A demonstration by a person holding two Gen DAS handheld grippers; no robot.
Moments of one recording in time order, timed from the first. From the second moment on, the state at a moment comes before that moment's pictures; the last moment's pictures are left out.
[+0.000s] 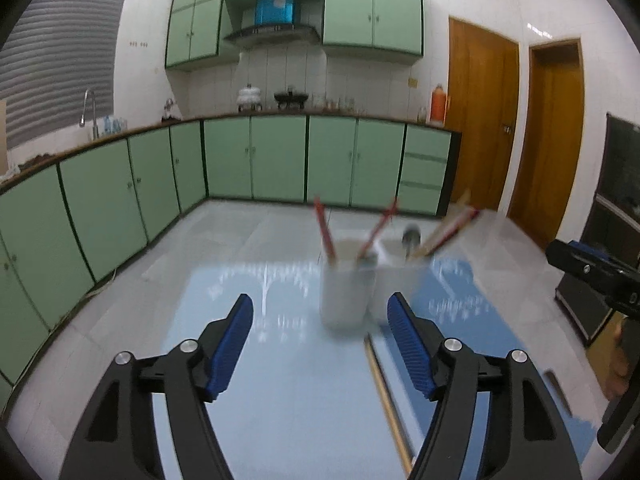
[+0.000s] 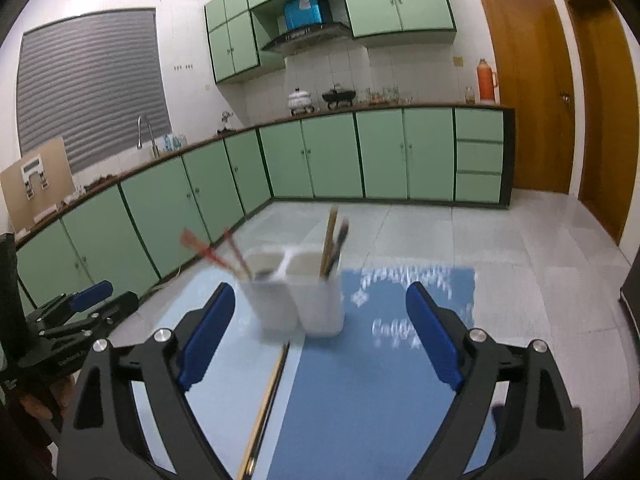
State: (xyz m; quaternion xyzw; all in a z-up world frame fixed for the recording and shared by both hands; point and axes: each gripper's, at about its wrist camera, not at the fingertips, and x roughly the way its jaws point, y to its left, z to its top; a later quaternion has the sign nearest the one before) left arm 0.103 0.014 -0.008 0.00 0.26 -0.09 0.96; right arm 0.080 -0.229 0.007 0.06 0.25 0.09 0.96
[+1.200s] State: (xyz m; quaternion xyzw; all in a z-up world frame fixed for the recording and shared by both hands) left arm 0.058 0.047 -0.124 0.00 0.37 -0.05 0.93; right arm 0.023 -0.150 -0.156 -0.02 0.41 0.11 0.91
